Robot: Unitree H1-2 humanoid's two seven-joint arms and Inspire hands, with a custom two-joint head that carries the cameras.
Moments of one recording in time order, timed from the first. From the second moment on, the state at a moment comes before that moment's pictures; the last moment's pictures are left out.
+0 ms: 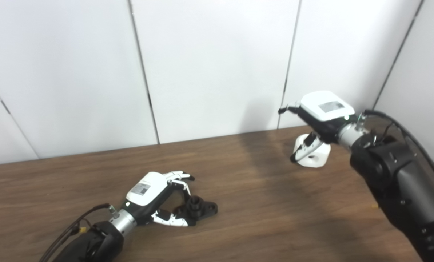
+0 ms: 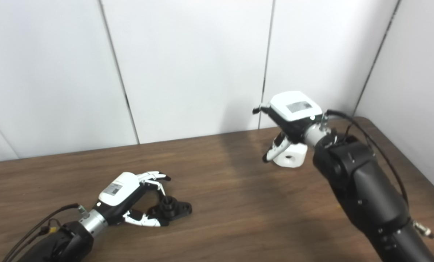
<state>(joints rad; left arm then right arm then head) -0.56 0.40 -0.63 0.58 0.69 -0.48 0.21 -0.55 -0.60 0.14 -0.29 -1.06 0.25 0.67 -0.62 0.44</state>
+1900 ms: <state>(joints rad) -0.54 0.45 -0.61 0.51 0.64 -0.48 0.14 -0.59 -0.60 0.25 0.21 -1.09 0.31 0.49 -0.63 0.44</state>
